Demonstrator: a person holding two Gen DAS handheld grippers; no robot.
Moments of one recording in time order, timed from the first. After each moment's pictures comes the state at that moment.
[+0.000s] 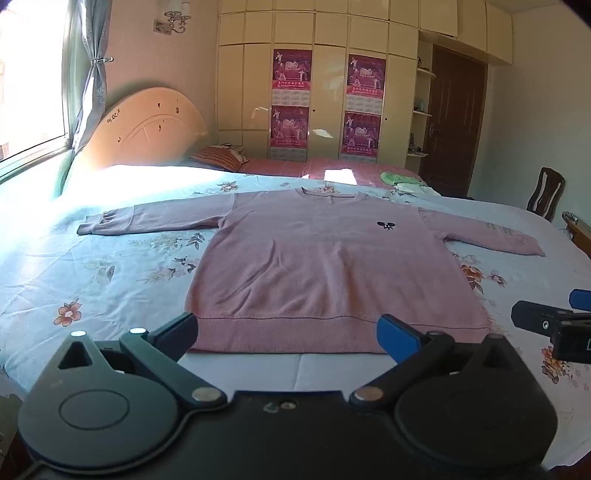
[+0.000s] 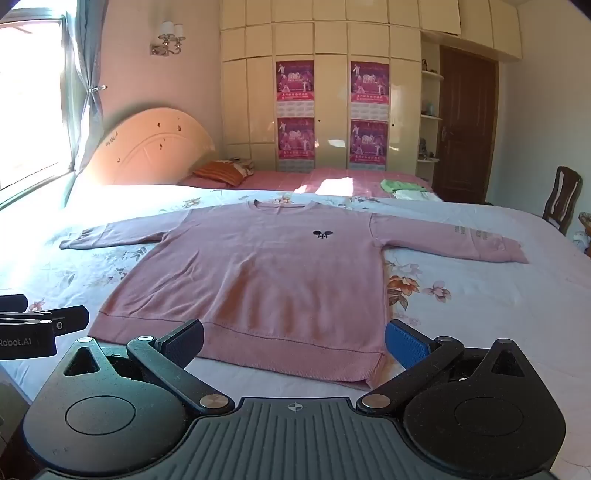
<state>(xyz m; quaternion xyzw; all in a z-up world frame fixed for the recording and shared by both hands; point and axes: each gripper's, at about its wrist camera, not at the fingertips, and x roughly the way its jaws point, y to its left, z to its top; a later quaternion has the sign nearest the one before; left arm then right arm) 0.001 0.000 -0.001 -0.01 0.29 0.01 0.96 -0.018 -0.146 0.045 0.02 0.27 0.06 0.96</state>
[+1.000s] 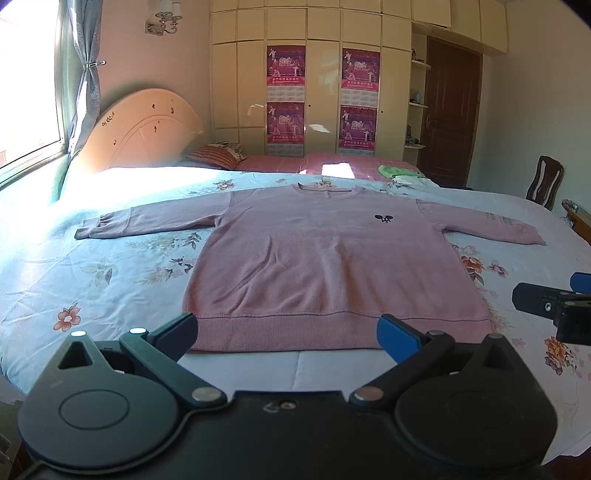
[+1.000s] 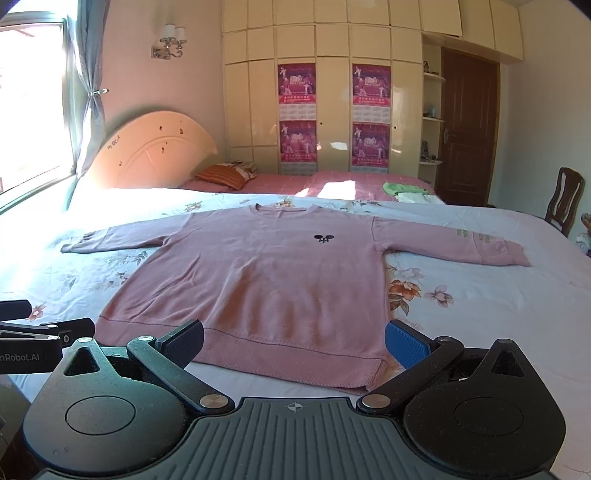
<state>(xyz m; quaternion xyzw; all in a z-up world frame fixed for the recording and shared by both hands) 0.004 -0.006 -0.004 0.00 0.29 0.01 0.96 -0.016 -0.149 0.048 0.02 0.27 0.06 0.96</state>
